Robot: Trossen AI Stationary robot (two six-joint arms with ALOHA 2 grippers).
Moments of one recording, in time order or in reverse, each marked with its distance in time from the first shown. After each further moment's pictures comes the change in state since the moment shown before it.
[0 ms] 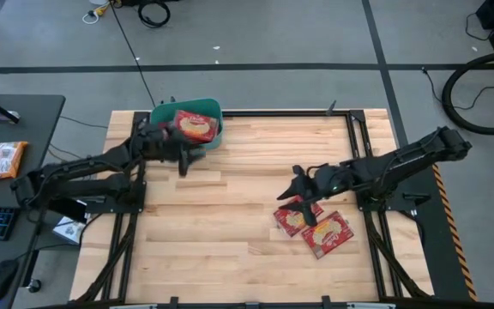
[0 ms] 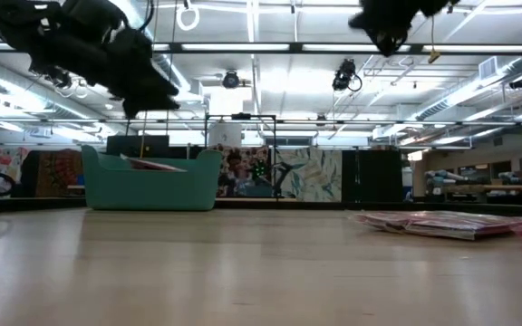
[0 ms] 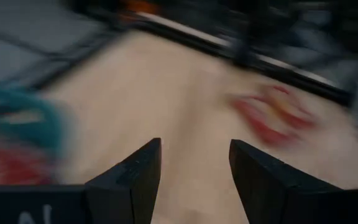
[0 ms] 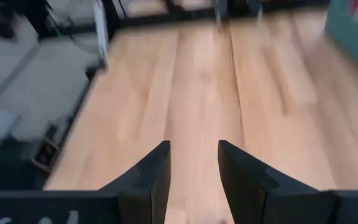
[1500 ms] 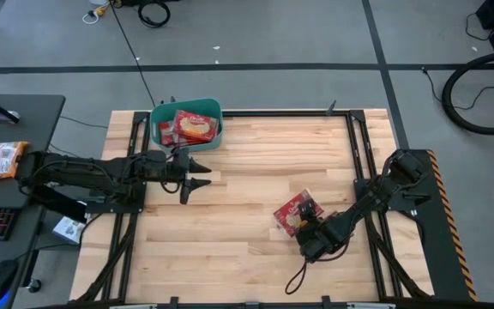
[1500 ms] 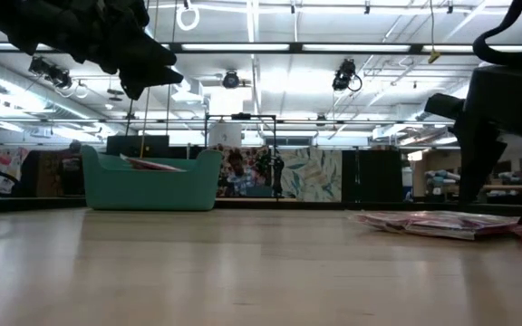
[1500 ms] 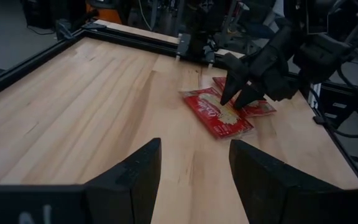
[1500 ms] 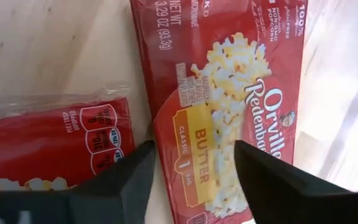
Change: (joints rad) left arm -0.445 0.001 0.001 0.064 -0.304 -0.060; right arm 0.367 0.605 0.094 -0.594 0.441 -0.028
